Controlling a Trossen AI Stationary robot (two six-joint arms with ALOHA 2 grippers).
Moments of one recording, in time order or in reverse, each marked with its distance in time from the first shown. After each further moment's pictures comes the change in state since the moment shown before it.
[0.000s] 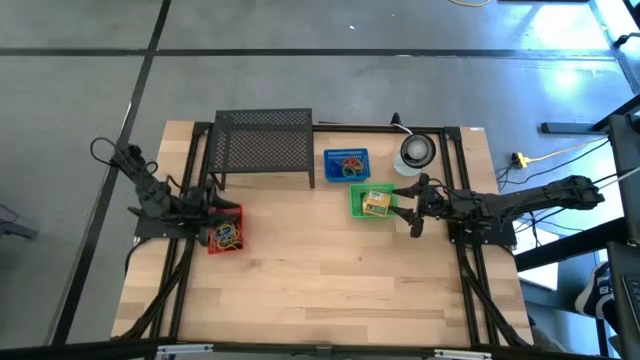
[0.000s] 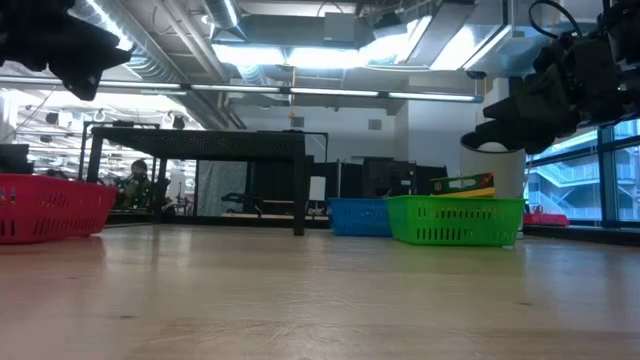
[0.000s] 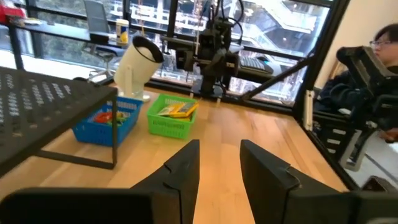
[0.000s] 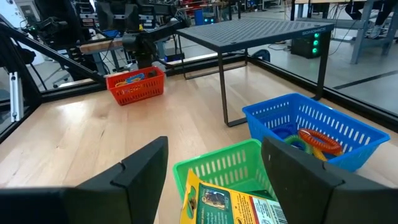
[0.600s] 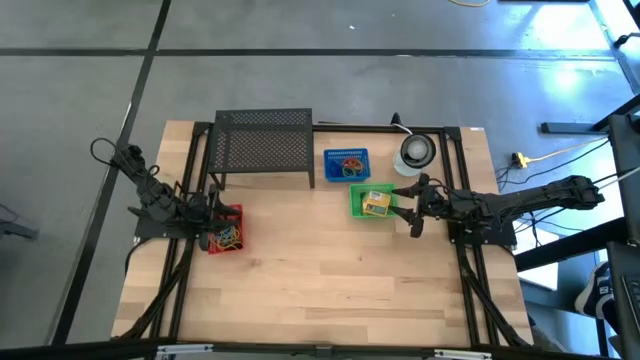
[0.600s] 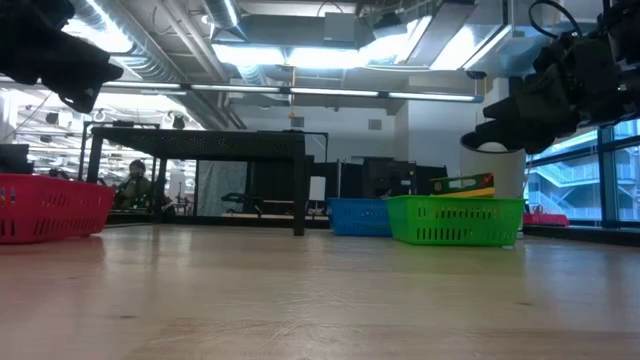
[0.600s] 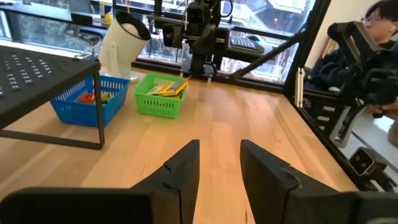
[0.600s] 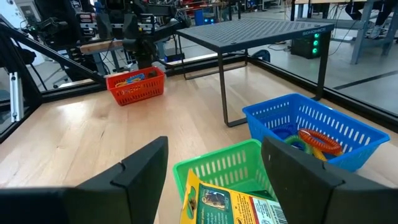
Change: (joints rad) left arm 0.000 0.001 -0.024 -0.065 0.069 -0.055; right arm 0.000 0.000 0.000 0.001 0.000 0.000
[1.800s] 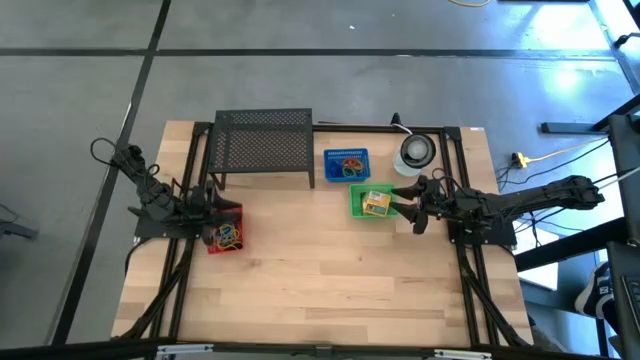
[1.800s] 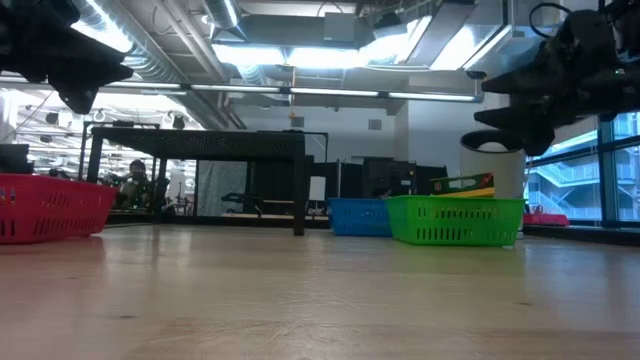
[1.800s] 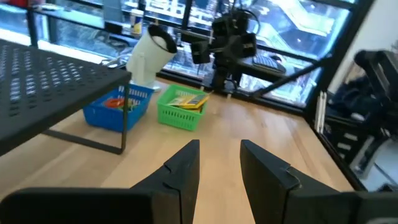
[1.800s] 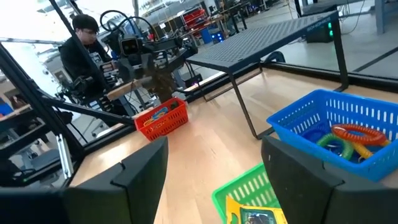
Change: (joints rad) left arm 0.001 0.001 0.000 0.040 -0.119 -0.046; right arm 0.000 0.000 0.000 0.098 -0.020 0.252
